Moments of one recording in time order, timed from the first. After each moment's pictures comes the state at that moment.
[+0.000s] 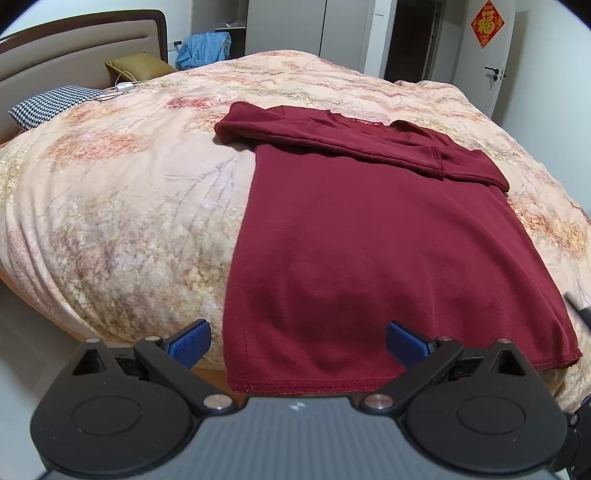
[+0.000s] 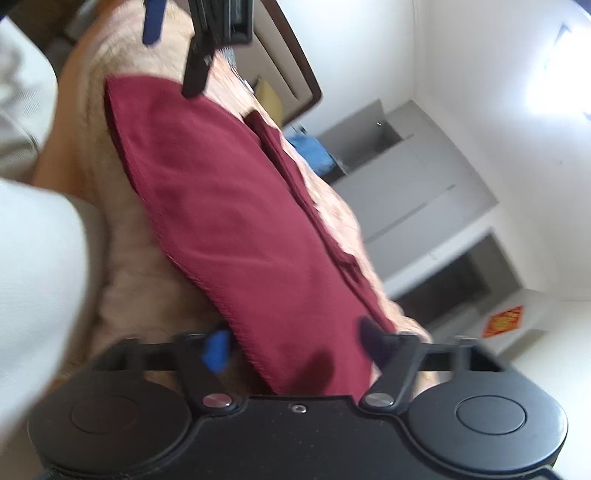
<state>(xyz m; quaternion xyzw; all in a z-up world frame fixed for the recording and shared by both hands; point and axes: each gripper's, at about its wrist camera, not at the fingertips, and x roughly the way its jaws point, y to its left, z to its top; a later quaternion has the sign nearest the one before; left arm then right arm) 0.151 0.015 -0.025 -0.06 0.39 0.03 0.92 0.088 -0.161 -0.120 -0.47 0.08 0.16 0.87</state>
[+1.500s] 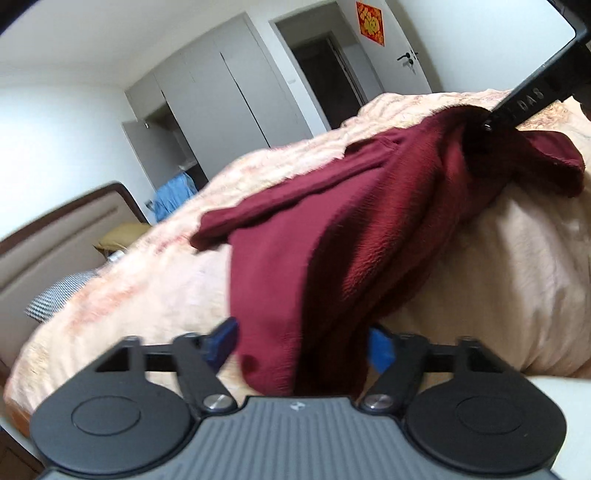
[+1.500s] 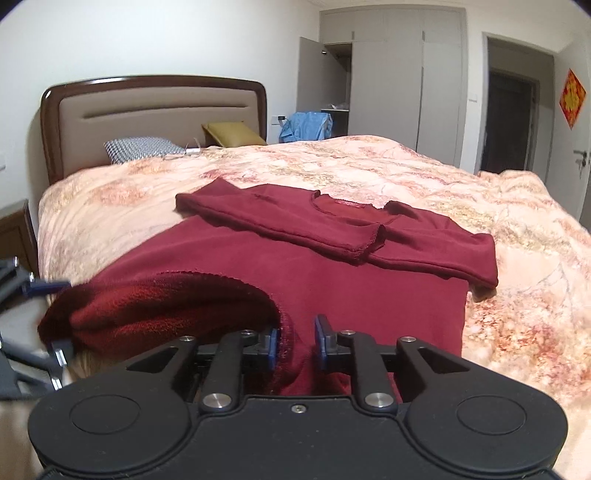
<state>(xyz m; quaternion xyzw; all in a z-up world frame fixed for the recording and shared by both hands) 0.136 -0.043 -0.079 0.23 0.22 0.03 0.95 0.233 -0.196 -0.030 -0.09 0.25 0.24 0.93</state>
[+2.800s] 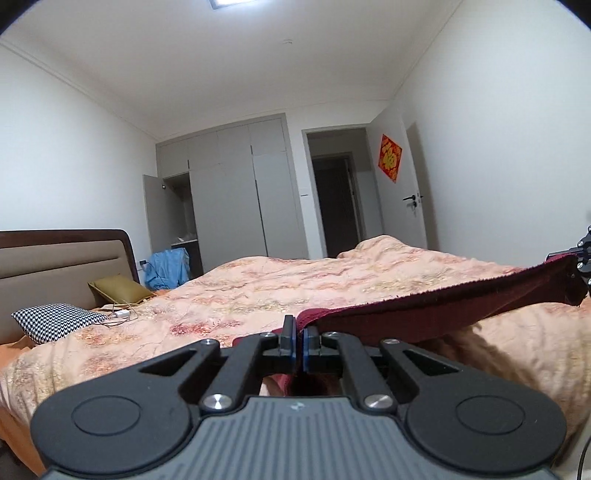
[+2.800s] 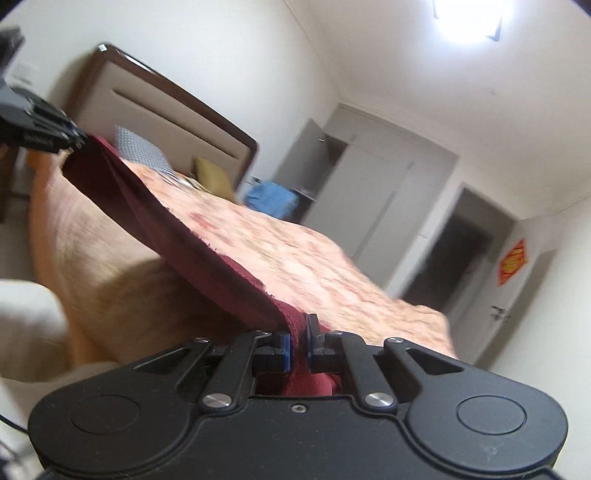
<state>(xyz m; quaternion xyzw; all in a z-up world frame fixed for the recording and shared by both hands) -0.009 0.039 0.070 0.09 0.06 -0.05 0.99 0.012 -0.222 0.065 -0.27 0.07 0.17 0.95</state>
